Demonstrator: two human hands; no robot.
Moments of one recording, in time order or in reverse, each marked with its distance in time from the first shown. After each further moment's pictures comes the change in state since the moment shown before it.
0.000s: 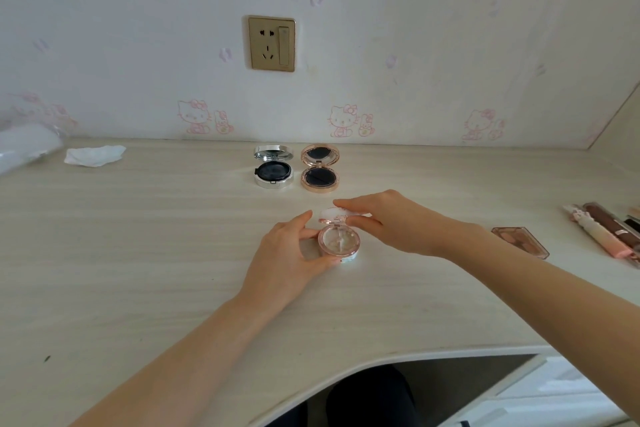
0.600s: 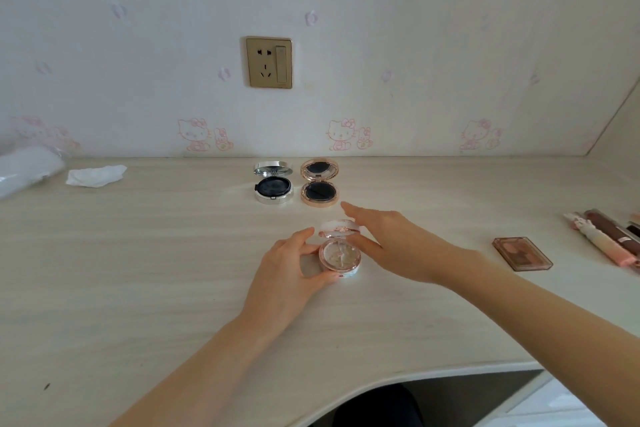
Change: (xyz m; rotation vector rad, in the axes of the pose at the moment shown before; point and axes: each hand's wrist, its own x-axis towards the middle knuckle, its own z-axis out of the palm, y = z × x) left_hand 0.000 -0.005 0.001 -0.012 0.010 -0.008; right_hand -0.009 -0.004 0.010 0.044 0.076 0.066
